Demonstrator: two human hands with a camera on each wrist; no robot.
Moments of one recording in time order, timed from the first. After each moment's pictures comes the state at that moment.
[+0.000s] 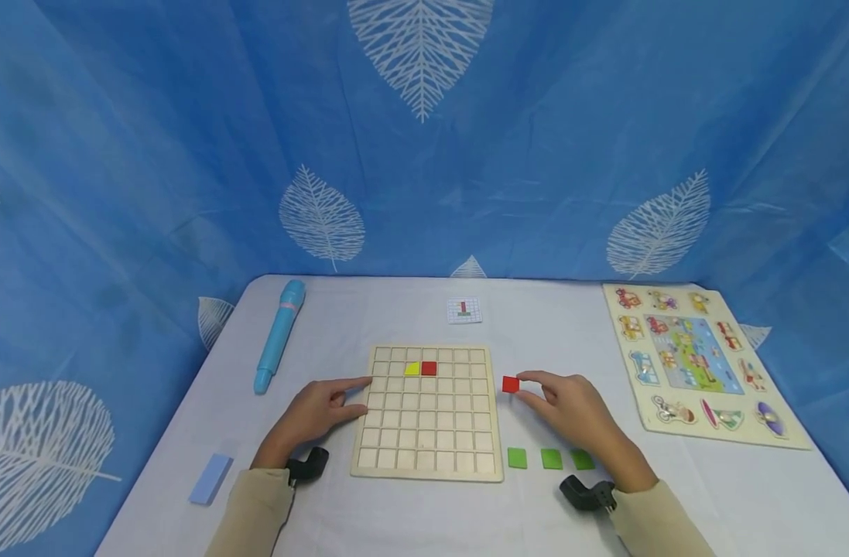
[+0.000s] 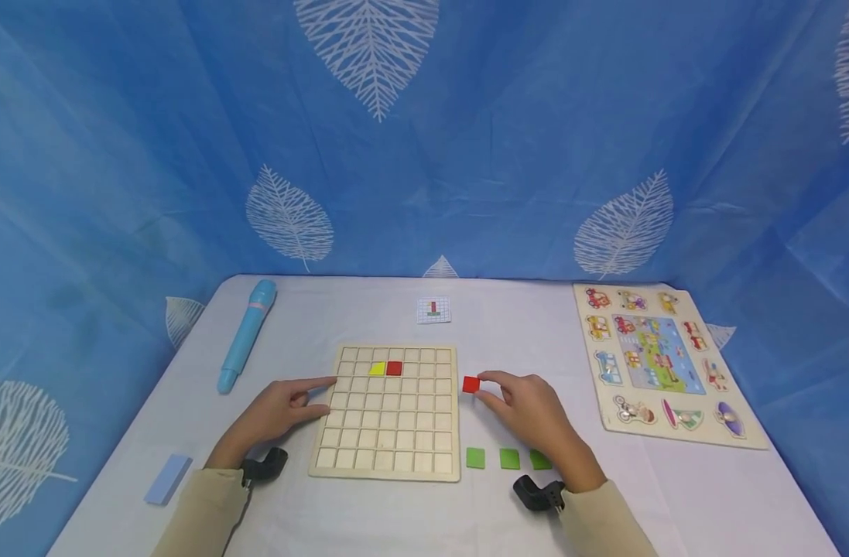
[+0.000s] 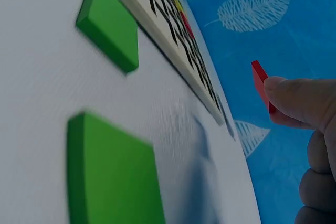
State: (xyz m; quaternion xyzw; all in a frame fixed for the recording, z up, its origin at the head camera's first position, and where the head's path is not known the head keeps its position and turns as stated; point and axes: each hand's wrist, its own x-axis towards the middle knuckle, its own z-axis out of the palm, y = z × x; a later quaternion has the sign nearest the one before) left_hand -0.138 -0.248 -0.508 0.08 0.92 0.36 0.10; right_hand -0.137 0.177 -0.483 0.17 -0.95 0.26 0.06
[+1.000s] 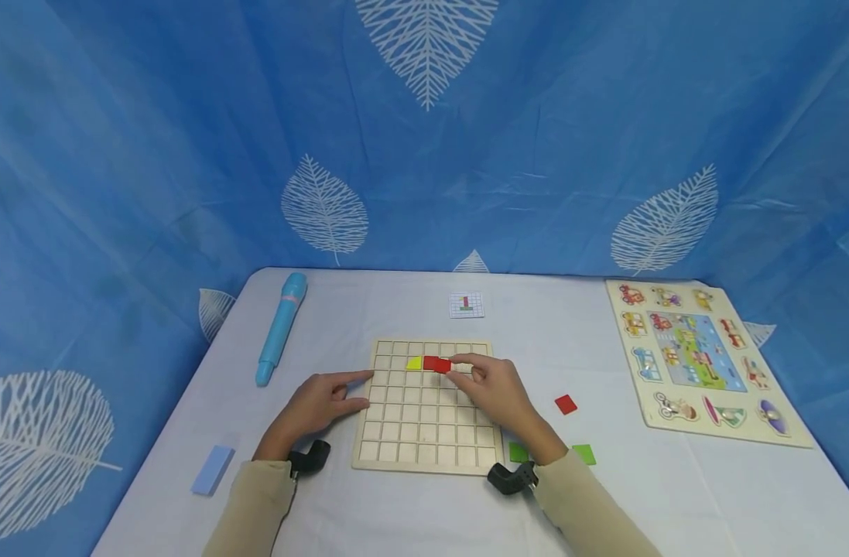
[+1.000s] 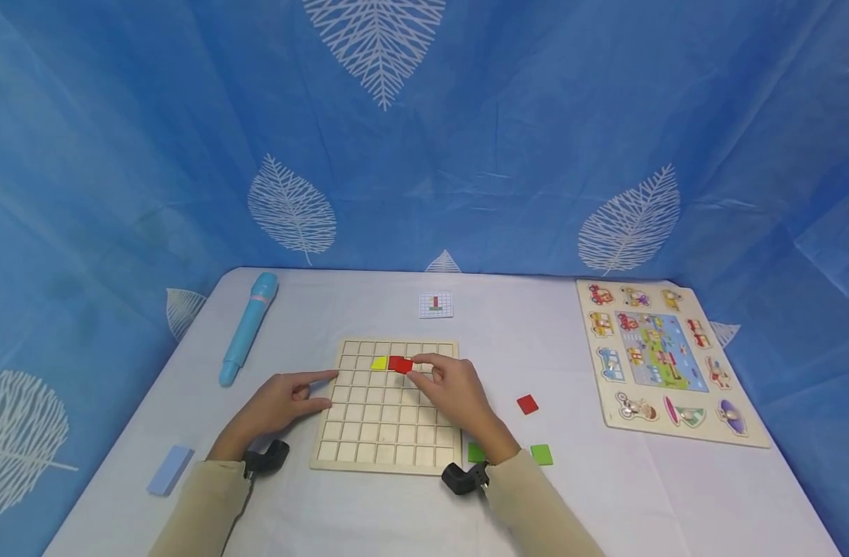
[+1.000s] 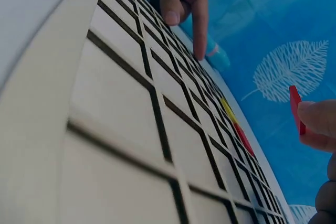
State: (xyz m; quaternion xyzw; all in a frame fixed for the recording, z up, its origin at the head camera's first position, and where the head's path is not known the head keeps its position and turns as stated) left_hand -0.137 -0.248 -0.513 0.08 0.93 0.36 0.10; right_hand -0.160 0.080 -0.507 0.18 -0.87 0.46 0.03
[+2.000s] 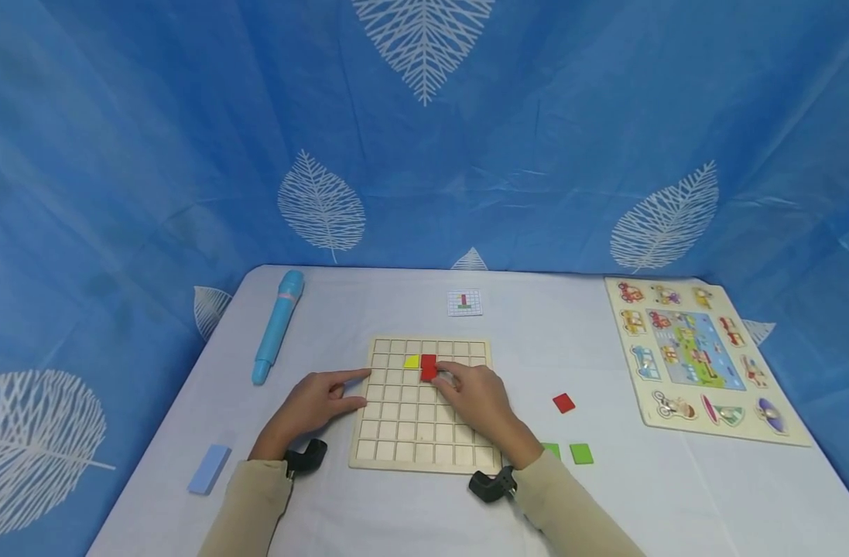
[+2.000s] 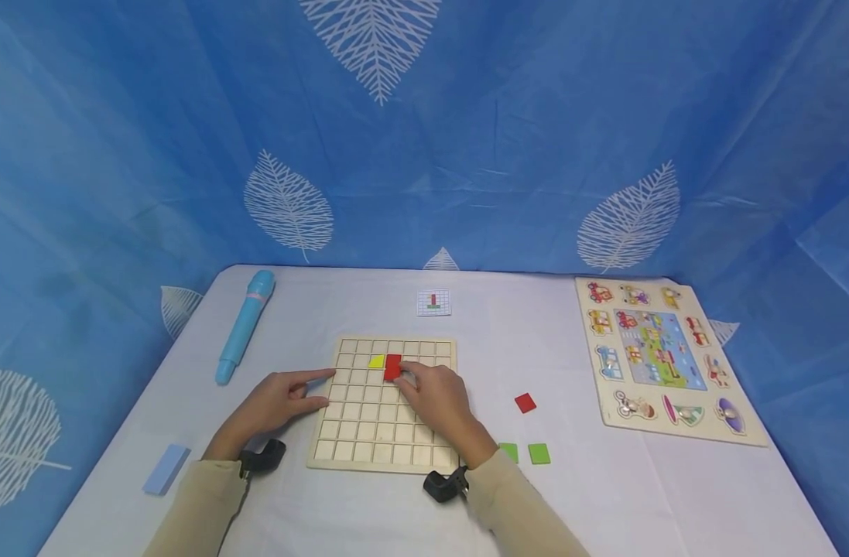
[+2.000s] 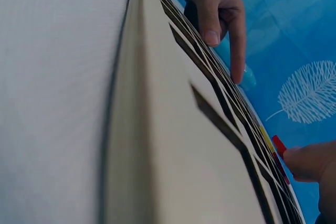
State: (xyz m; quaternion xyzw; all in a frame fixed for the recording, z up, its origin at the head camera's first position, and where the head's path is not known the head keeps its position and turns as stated) left_hand -0.136 -0.244 -0.510 0.07 0.93 0.36 0.10; right_hand -0.156 0.054 -0.519 0.19 -0.92 0.33 0.07
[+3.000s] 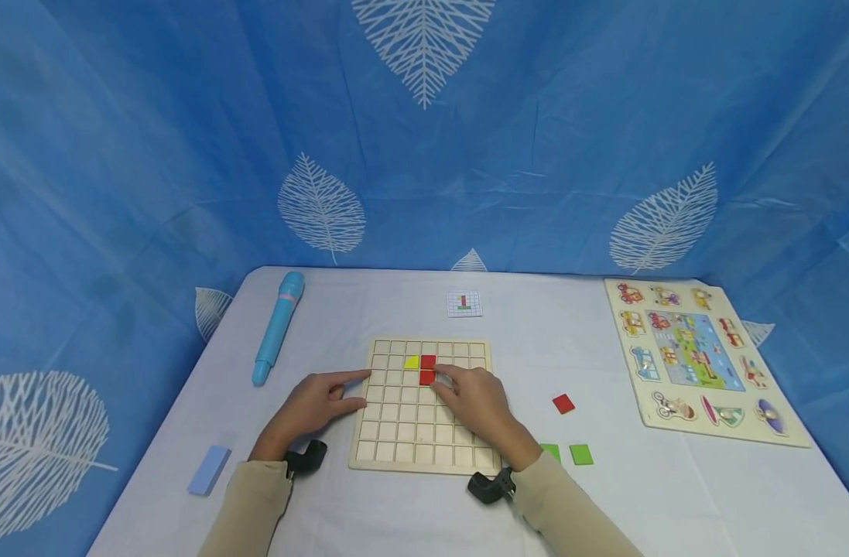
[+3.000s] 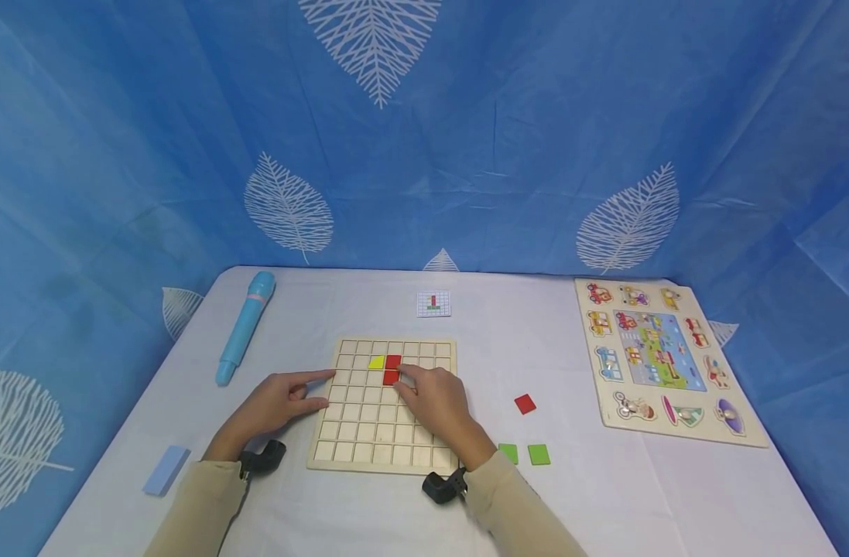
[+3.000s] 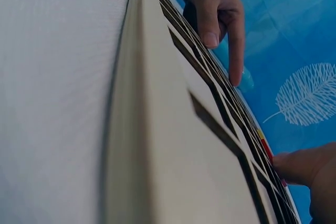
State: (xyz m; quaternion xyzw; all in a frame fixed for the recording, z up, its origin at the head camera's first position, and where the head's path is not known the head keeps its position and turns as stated) left_hand -0.137 -0.248 -0.512 0.08 0.92 0.36 0.10; right_hand -0.155 0.053 -0.520 0.21 -0.93 0.30 0.07
